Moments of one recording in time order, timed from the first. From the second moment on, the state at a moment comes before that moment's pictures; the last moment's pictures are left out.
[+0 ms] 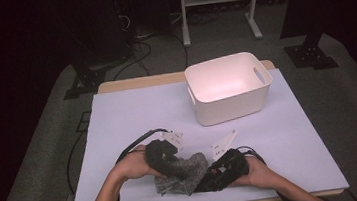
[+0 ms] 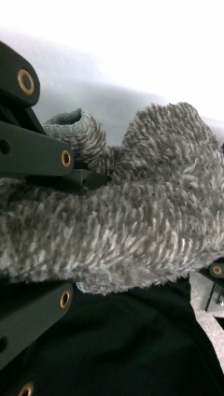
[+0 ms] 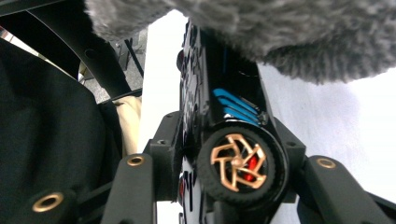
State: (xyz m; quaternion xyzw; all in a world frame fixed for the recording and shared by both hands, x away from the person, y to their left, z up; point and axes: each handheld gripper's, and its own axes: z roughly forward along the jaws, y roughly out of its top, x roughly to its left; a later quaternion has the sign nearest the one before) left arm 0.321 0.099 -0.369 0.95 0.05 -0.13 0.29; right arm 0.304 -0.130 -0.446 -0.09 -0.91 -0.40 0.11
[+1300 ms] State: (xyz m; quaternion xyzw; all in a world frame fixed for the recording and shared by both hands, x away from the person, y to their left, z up) left arm 0.336 0.094 -0.360 0.97 0.06 -0.05 0.24; right arm 0.318 -0.159 -0.439 -0.10 -0.91 -0.40 0.02
